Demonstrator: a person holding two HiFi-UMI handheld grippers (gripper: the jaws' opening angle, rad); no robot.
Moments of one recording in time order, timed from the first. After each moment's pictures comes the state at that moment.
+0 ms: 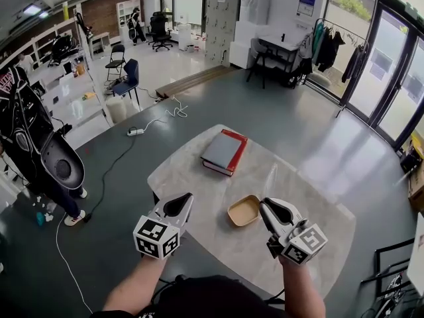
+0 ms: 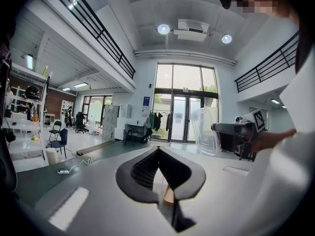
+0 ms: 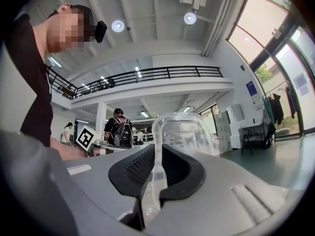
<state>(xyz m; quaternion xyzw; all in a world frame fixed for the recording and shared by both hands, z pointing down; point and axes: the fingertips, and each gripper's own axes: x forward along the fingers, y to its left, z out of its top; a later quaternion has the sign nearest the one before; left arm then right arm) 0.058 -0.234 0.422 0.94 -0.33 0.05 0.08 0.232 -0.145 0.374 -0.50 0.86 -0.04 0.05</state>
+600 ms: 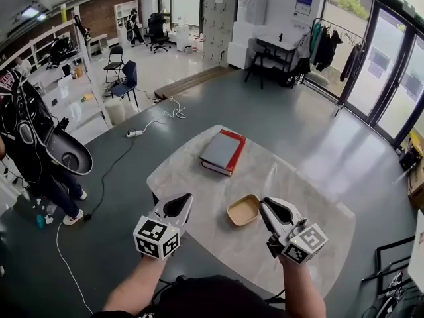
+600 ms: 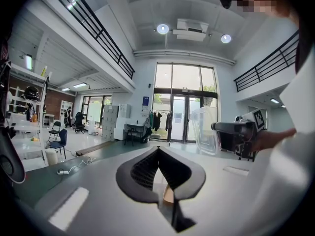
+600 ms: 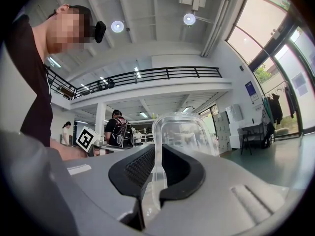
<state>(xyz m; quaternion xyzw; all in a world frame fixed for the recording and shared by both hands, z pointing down) 0.060 -0.231 0.423 0.94 -0.33 0.05 0.08 0.235 -0.140 0.375 -0.50 0.86 -0.04 0.05</state>
